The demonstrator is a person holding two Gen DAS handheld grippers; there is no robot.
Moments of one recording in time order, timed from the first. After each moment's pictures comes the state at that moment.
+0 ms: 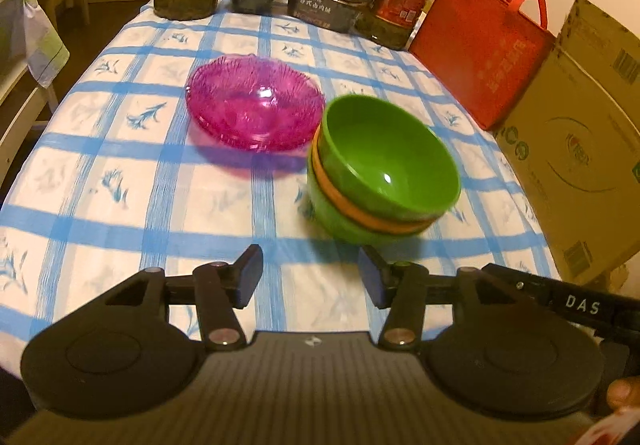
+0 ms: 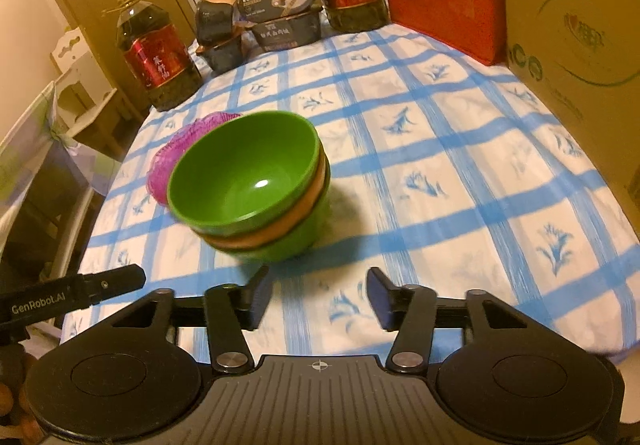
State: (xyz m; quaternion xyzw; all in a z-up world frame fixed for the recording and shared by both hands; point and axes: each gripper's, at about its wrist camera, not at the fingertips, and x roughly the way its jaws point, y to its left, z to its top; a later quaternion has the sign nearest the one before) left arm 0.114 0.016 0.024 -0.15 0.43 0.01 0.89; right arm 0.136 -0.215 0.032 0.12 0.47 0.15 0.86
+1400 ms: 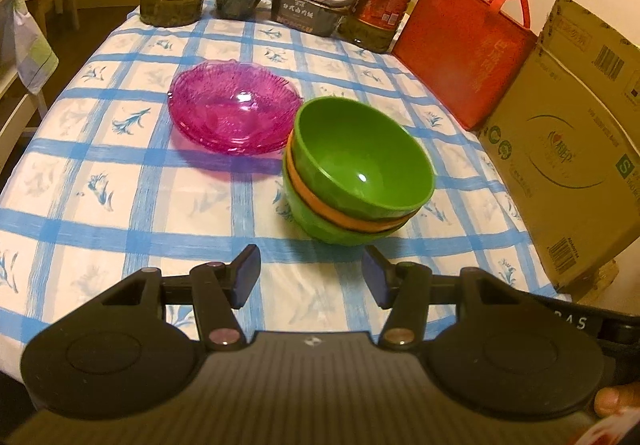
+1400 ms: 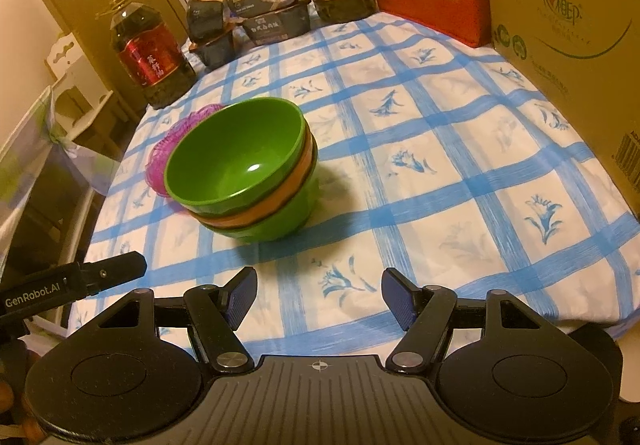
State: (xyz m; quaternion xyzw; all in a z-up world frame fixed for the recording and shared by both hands) left arm 0.112 0.003 0.033 -0.15 0.42 0.00 0.89; right arm 0.125 -0.227 0.033 0.14 0.47 0.14 0.86
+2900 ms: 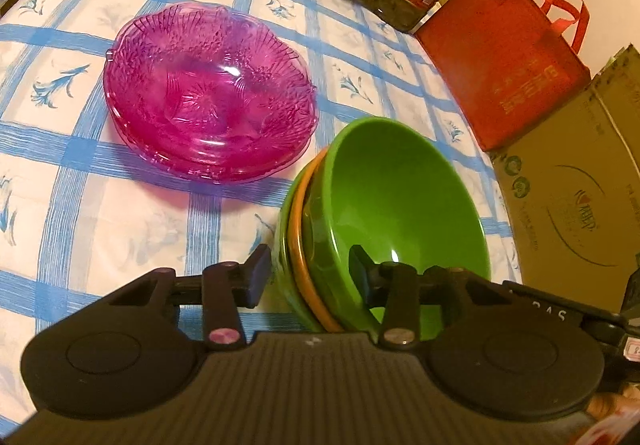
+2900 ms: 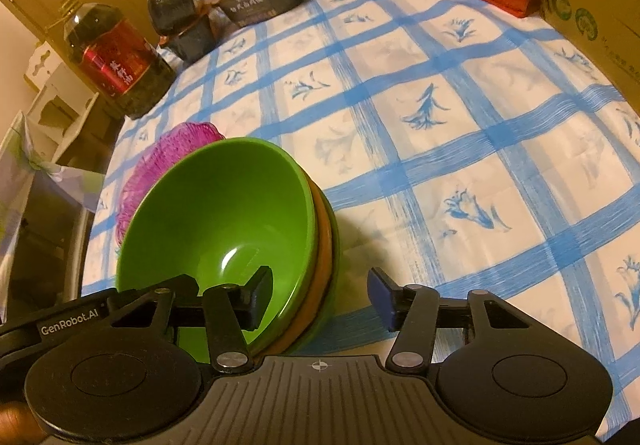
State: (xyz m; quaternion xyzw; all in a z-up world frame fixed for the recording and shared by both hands) left arm 0.243 0.041 -0.036 -0.25 0.48 -0.03 0.84; right arm 0.260 -0.194 -0.016 0.18 0.53 0.14 0.82
